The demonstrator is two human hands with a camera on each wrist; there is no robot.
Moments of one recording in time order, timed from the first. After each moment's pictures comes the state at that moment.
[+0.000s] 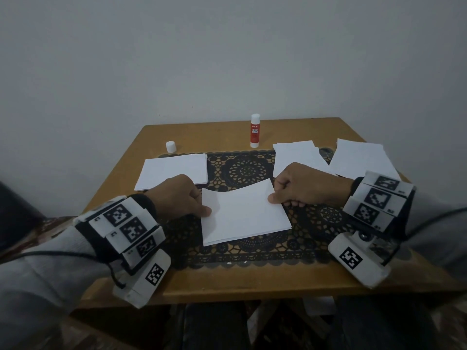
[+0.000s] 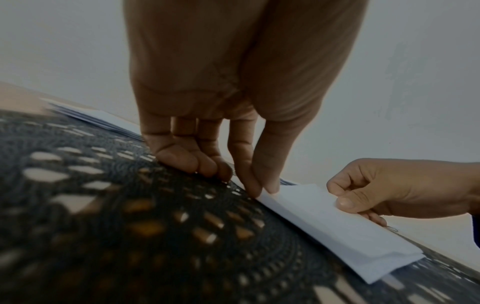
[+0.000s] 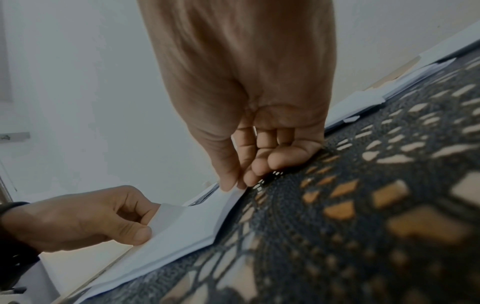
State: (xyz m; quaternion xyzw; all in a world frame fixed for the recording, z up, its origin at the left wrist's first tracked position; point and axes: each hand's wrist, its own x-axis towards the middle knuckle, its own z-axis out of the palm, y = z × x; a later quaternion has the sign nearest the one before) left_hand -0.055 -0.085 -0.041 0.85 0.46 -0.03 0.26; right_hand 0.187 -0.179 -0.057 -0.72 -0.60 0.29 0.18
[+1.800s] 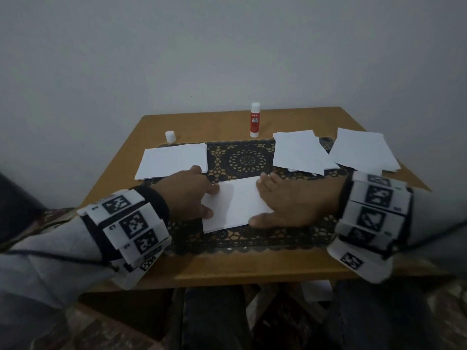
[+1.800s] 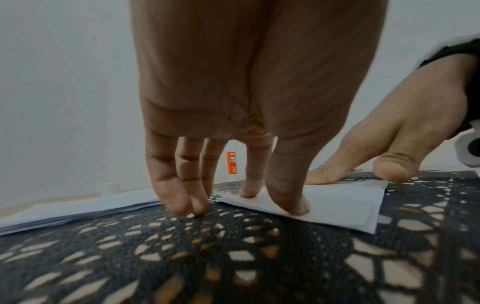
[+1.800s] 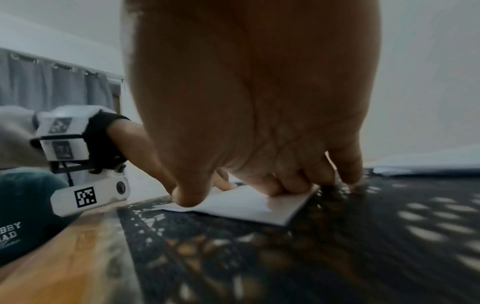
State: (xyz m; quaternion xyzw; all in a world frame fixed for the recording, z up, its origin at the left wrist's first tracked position) left_hand -0.049 -0.105 -0.039 0.92 0.35 -0.14 0.04; right_hand 0.124 -0.209 -0.038 -0.67 -0.67 0.18 -0.25
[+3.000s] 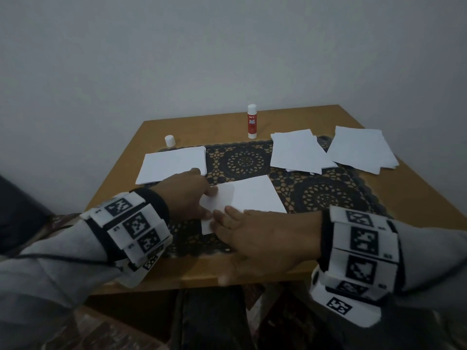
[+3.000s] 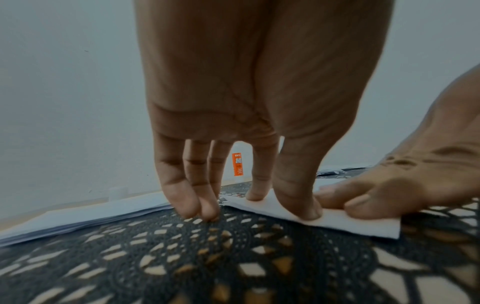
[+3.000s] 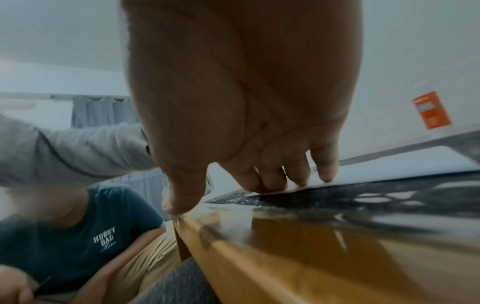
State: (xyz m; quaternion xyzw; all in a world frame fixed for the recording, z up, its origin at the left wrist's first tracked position) left_hand -0.044 -0.103 -0.036 0.92 0.35 -0.16 0.02; right_hand 0.077 -0.229 -0.051 -0.54 -0.80 0.17 -0.18
